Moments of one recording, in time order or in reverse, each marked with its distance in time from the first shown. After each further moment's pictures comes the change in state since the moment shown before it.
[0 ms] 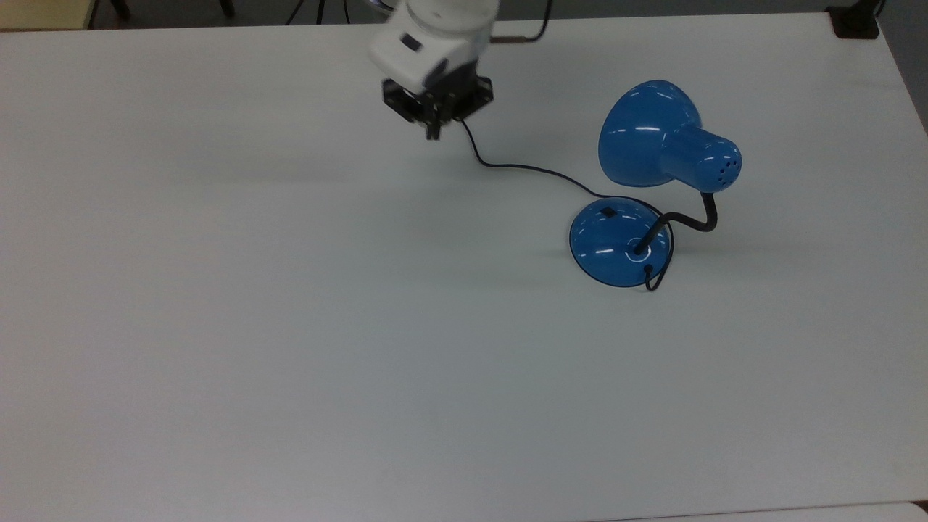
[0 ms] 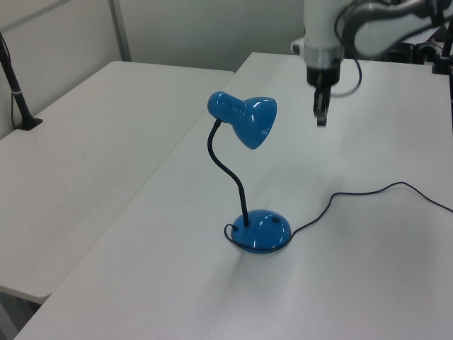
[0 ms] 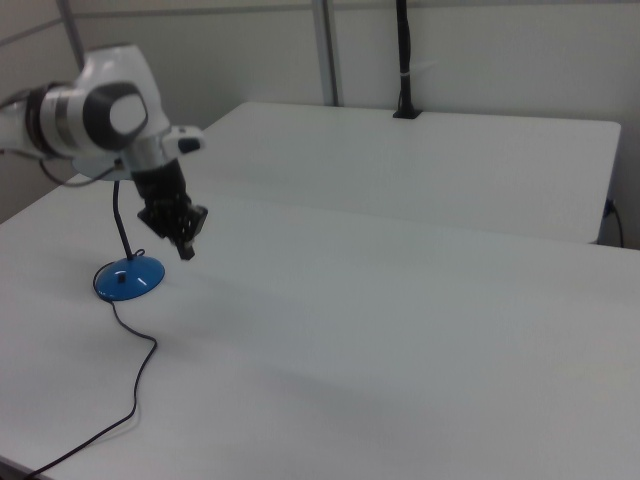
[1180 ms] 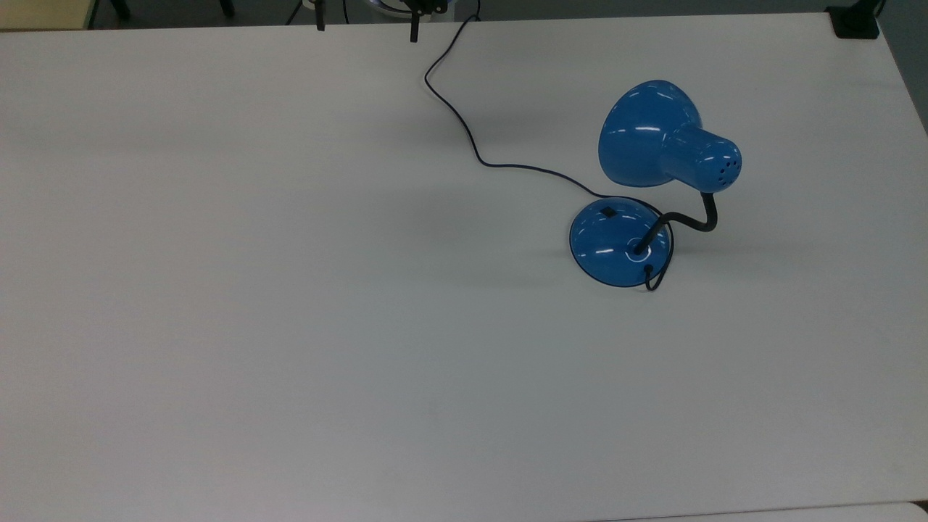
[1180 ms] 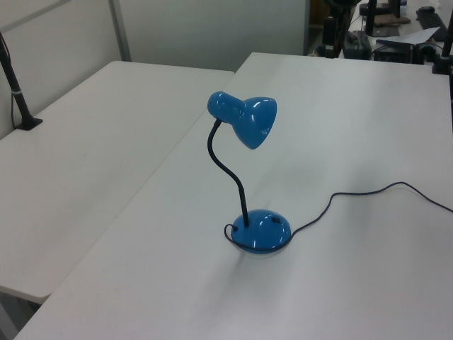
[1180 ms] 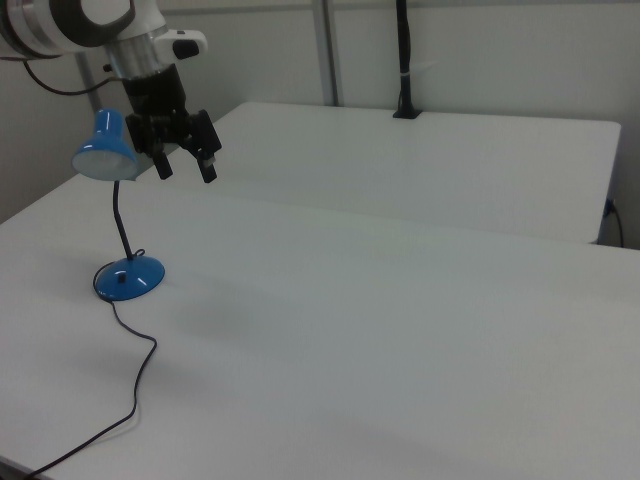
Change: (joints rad) arm -0.026 -0.055 -0.067 0.300 0.003 -0.306 0.004
